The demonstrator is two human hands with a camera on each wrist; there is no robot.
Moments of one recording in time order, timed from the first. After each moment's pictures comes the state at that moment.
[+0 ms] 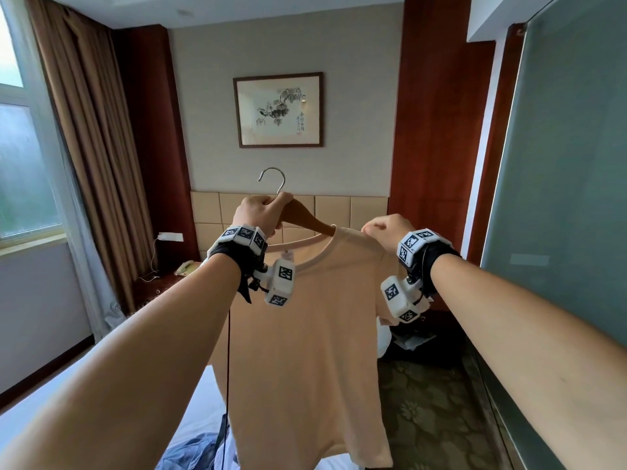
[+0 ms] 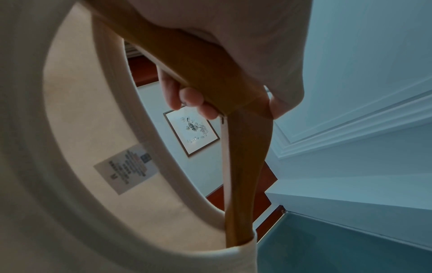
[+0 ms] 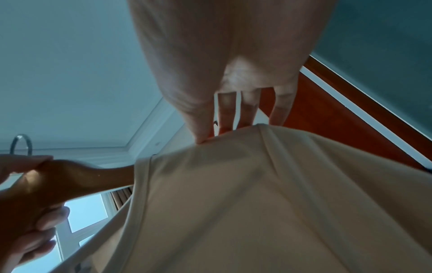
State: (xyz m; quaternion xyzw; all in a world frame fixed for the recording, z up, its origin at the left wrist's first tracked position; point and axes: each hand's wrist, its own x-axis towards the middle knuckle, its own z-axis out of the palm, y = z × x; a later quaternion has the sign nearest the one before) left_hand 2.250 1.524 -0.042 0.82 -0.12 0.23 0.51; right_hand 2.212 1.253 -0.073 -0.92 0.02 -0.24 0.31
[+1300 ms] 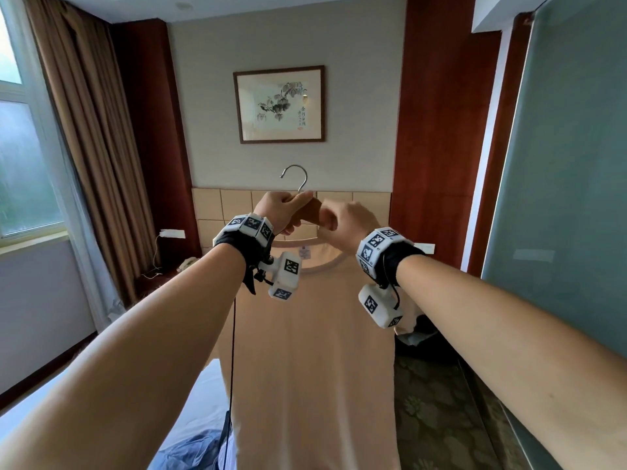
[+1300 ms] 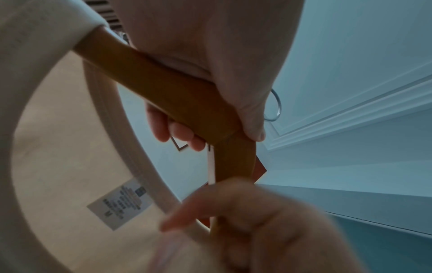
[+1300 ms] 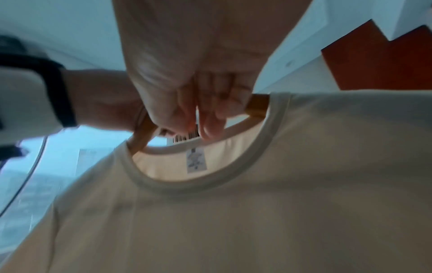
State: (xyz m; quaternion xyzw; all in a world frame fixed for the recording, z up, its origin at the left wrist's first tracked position) left_hand 2.273 1.507 -0.043 0.81 -0.22 0.12 0.53; right_hand 2.204 1.342 -0.058 -0.93 -0.12 -0.32 0.16
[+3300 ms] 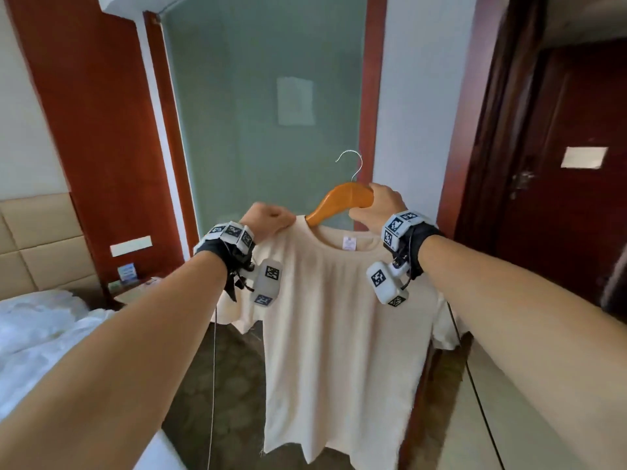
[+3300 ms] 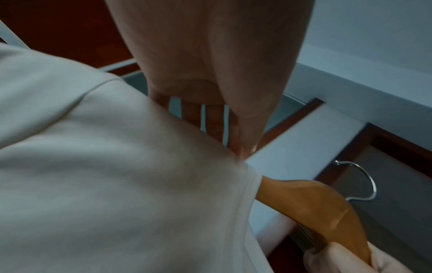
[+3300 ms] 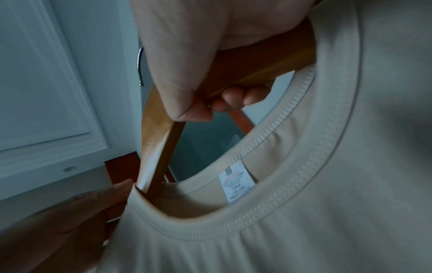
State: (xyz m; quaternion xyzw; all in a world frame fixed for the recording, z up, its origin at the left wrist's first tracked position) left_hand 2.032 1.271 -0.084 0.63 -0.67 -0.11 0.39; right_hand 1.785 1.218 -0.065 -0.74 0.52 -0.40 0.14
